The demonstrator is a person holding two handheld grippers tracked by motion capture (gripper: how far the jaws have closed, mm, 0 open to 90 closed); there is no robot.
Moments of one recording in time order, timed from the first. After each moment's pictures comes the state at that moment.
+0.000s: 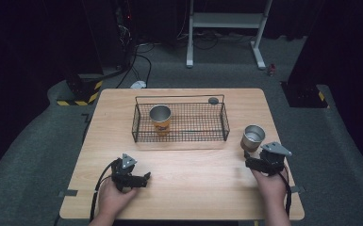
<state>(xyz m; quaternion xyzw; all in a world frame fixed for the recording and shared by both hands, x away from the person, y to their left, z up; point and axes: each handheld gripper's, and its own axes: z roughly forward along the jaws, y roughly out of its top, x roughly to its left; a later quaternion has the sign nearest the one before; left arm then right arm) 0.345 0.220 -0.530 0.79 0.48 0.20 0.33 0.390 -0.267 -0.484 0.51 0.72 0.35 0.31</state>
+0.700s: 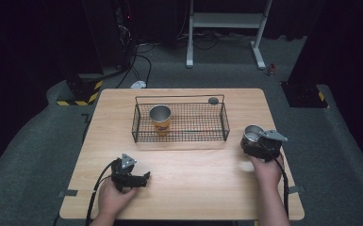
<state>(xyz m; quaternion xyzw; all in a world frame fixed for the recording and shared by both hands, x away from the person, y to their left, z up) 0.345 0.221 -0.530 0.78 0.48 0.20 0.33 0.440 -0.268 -0.493 0.53 0.71 0.35 0.31</state>
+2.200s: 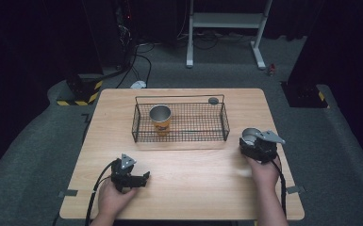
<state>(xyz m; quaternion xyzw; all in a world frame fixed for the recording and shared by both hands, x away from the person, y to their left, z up) 0.344 0.222 -0.530 0.78 0.48 0.21 0.33 0.425 -0.252 -0.480 0.50 0.71 0.38 0.32</state>
